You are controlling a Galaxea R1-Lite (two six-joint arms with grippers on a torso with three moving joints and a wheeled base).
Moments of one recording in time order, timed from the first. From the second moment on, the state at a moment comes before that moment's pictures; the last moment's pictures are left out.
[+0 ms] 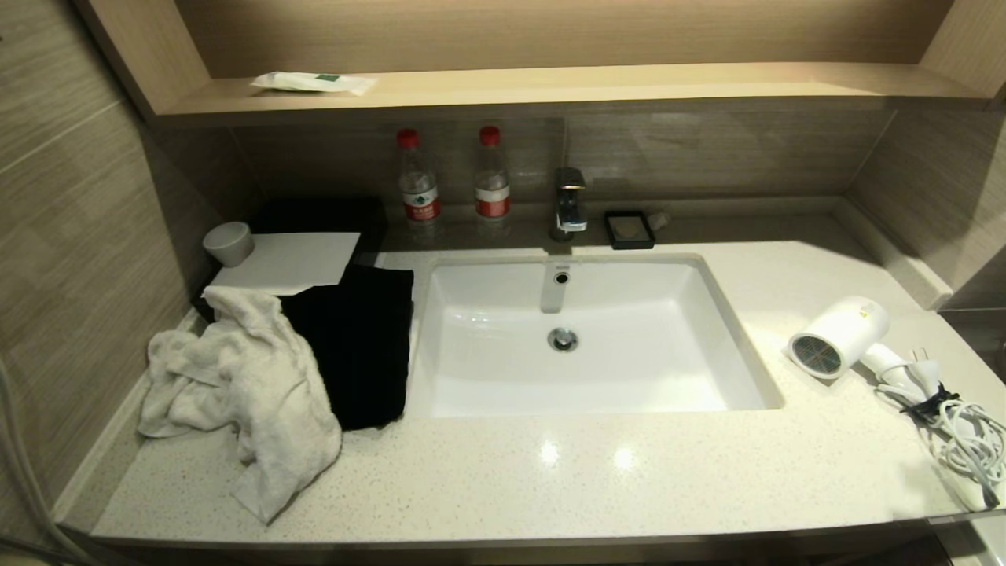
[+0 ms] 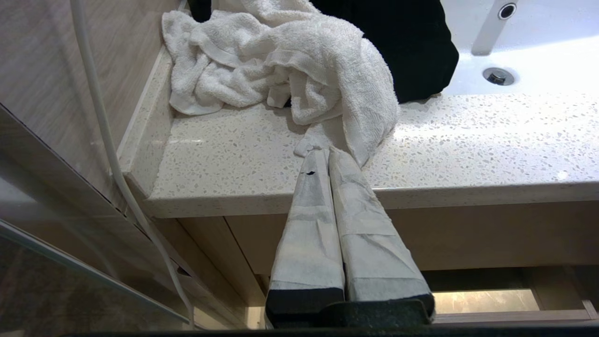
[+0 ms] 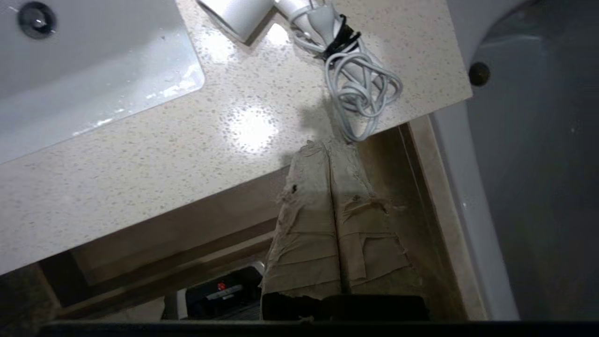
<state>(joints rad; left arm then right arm) 0.00 0.00 0.00 0.00 0.00 0.00 -0.21 1.15 -1.44 1.00 -0.11 0.10</state>
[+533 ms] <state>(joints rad) 0.00 0.00 0.00 0.00 0.00 0.00 -0.58 1.34 -1.29 0.86 0.28 -0.34</state>
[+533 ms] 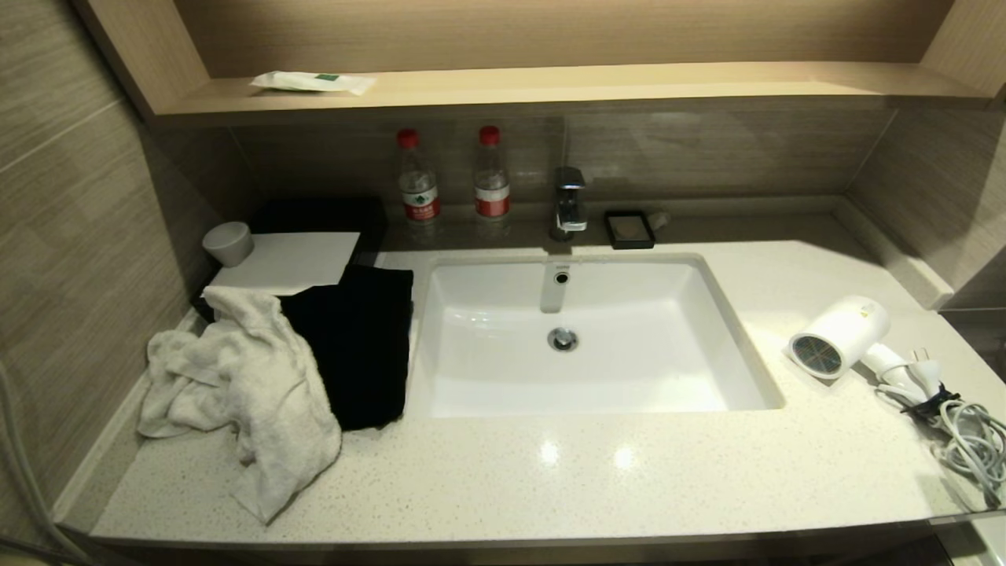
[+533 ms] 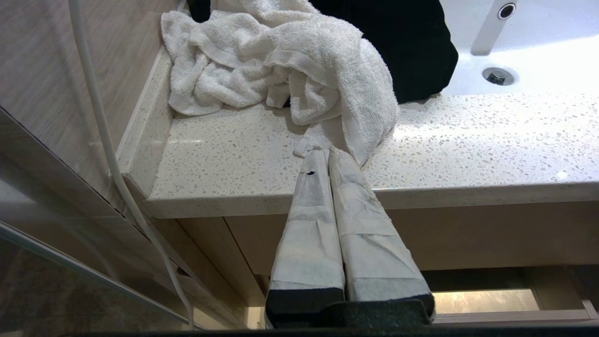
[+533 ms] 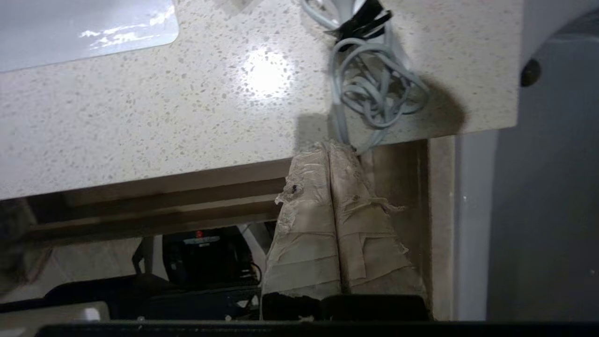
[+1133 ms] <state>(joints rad) 0.00 0.00 0.00 0.00 0.00 0.00 -0.68 1.43 -1.09 0.70 0.42 -0.48</state>
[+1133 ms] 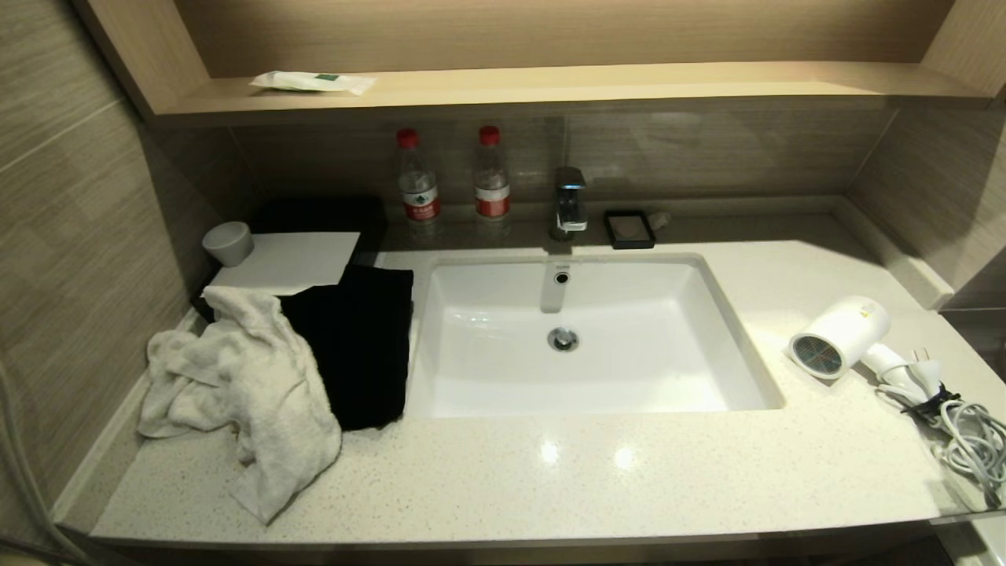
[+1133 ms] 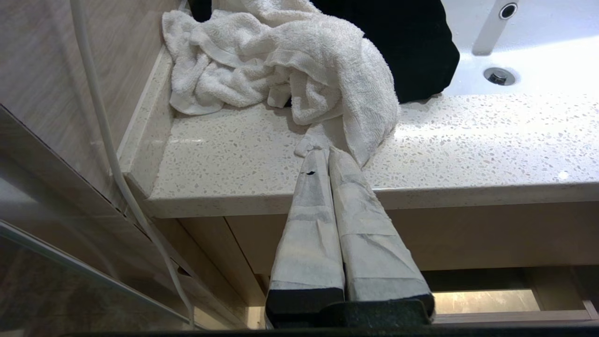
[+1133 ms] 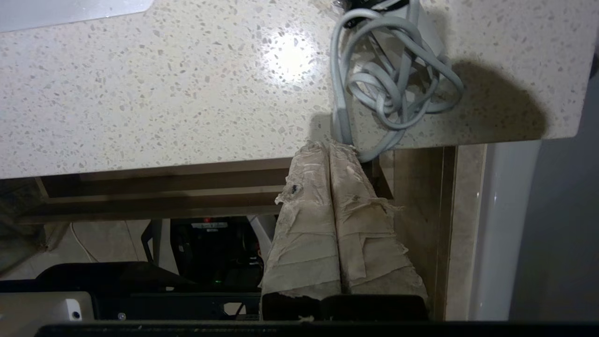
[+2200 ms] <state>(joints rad) 0.00 0.00 0.00 0.00 0.00 0.00 -0.73 1.70 -1.12 0.59 0.50 -0.76</state>
